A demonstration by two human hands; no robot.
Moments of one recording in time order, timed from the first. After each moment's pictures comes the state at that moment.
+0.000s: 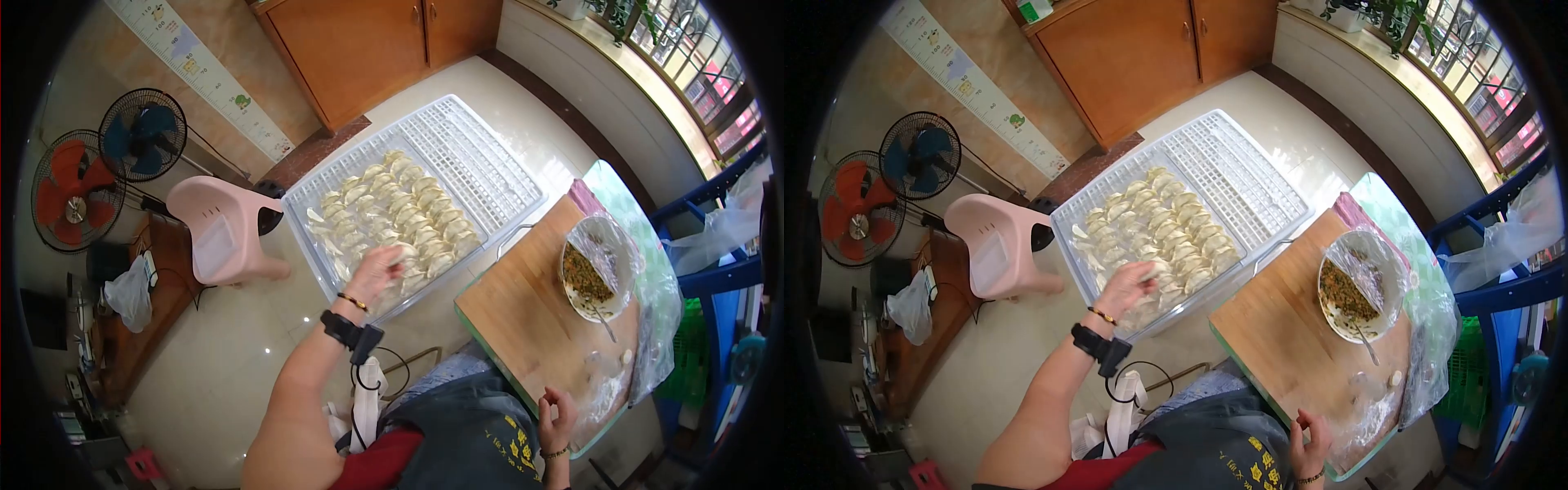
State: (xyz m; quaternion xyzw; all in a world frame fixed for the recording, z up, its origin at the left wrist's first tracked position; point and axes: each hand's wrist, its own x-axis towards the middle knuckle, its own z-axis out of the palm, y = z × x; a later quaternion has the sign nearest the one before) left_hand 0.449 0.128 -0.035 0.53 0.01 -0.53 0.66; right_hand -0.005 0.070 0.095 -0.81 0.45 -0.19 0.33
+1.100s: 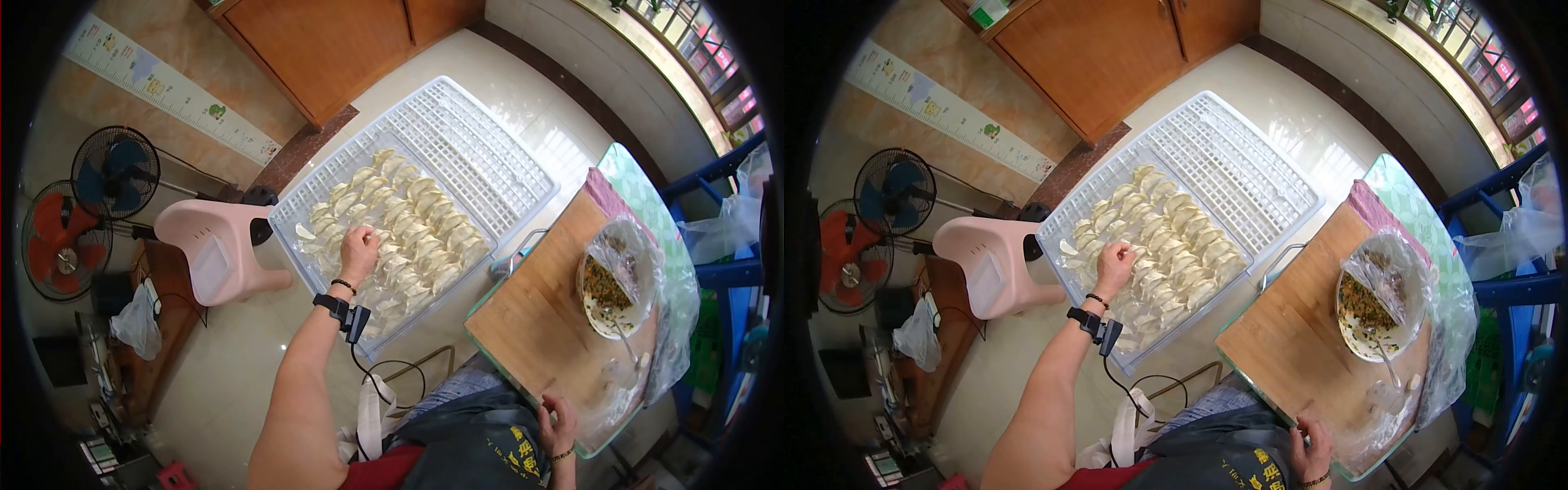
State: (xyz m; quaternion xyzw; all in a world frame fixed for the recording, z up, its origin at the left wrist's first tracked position) left_hand 0.536 0.101 -0.107 0.87 -0.34 -0.07 0.35; right_hand 0.029 0.061 0.073 -0.80 0.49 -0.08 0.35
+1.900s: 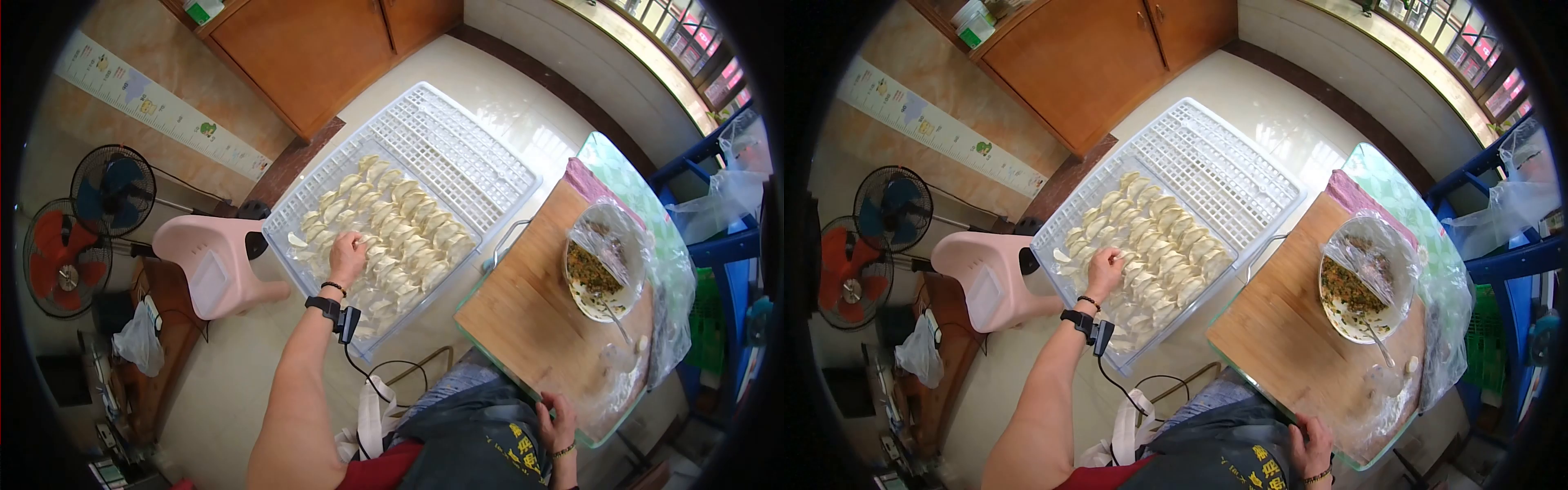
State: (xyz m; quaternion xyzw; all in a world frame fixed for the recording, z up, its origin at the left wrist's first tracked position) left_hand 0.534 0.104 -0.092 0.87 -0.37 -0.11 0.31; right_hand 0.005 0.077 0.070 -0.77 0.52 -0.06 0.35
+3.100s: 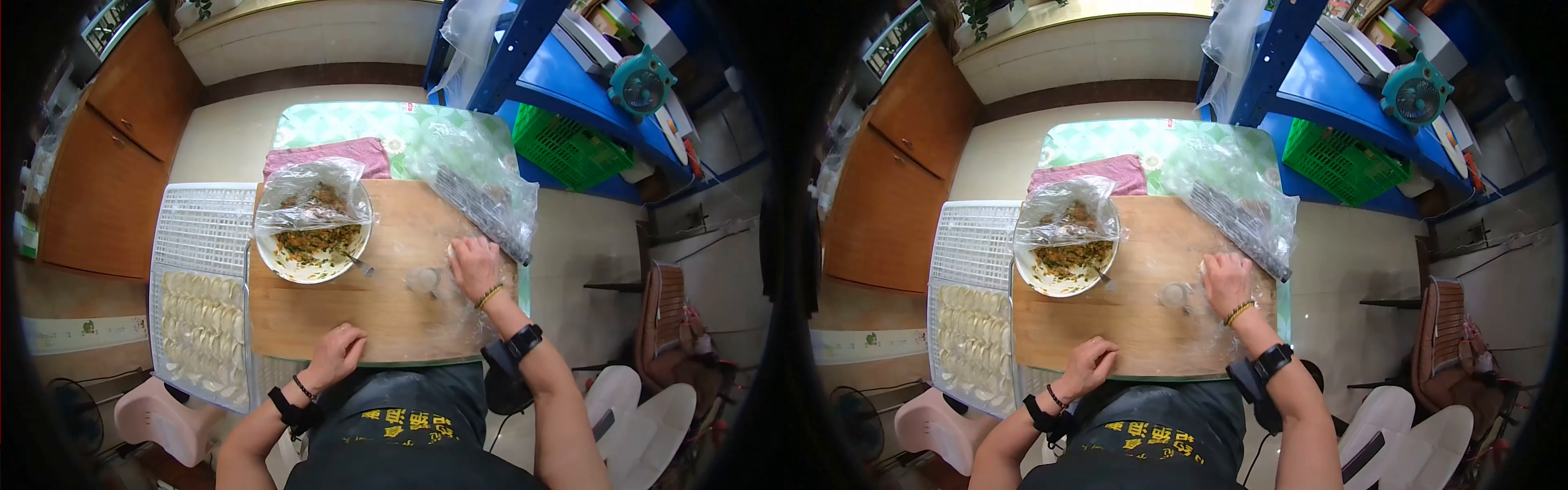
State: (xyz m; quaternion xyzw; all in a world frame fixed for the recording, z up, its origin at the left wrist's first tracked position) left_hand 0.157 0.032 0.023 0.48 -0.73 -0.42 0.26; right_hand -0.154 -0.072 0.019 -0.77 0.64 -0.09 0.05
